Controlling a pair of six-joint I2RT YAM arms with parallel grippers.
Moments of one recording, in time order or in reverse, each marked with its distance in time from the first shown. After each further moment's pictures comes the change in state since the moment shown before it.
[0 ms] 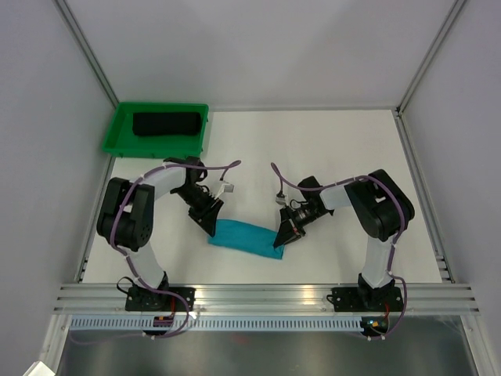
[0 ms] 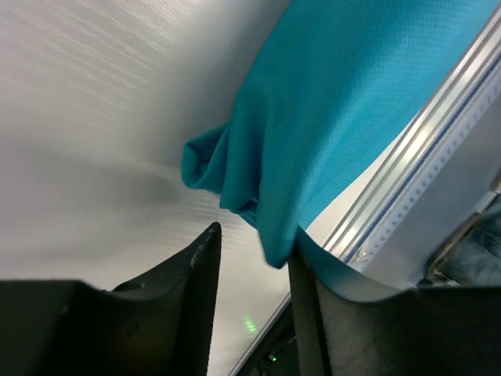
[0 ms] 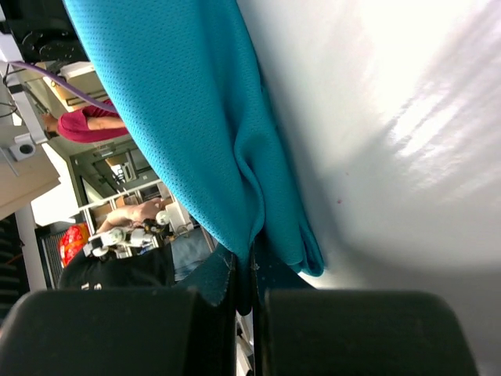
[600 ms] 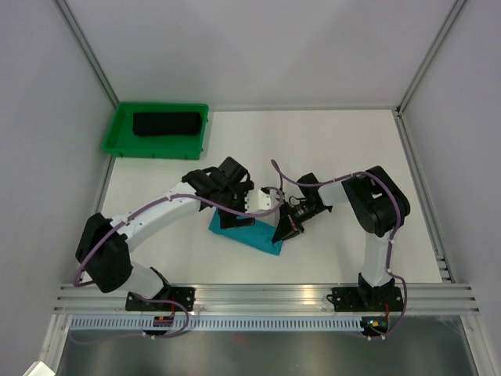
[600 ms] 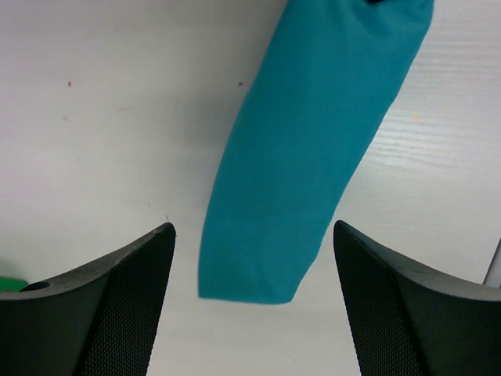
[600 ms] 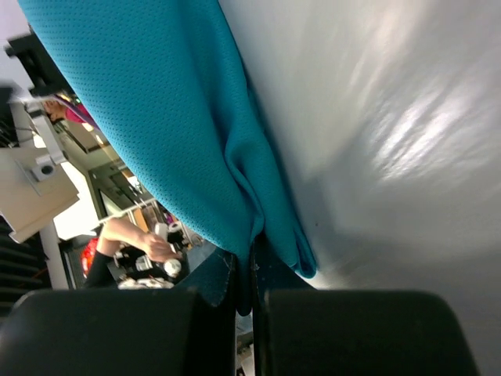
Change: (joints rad) left arm -0.456 -0.349 0.053 0.222 -0.385 0.194; right arm -0.013 0.048 0.061 -0.033 0.013 0.038
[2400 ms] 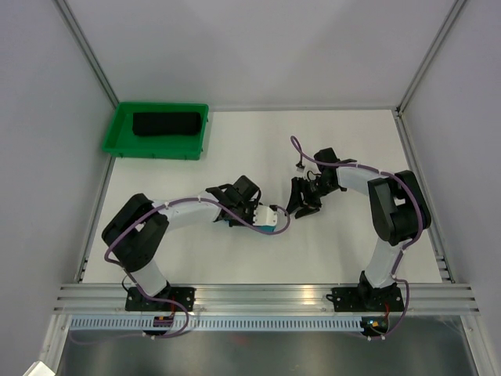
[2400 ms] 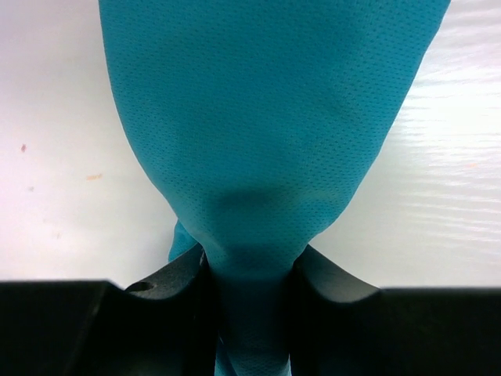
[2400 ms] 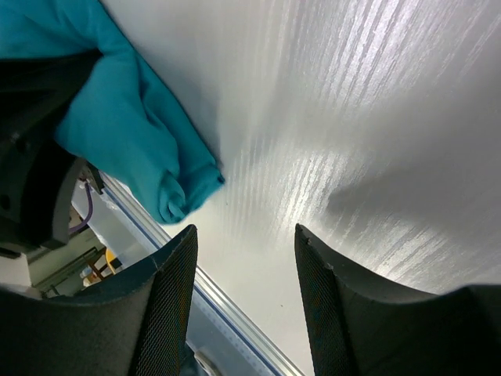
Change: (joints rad) left arm -0.089 0.223 -0.194 0.418 -0.124 0.135; right arm -0.156 -0.139 0.179 -0.237 0.397 -0.028
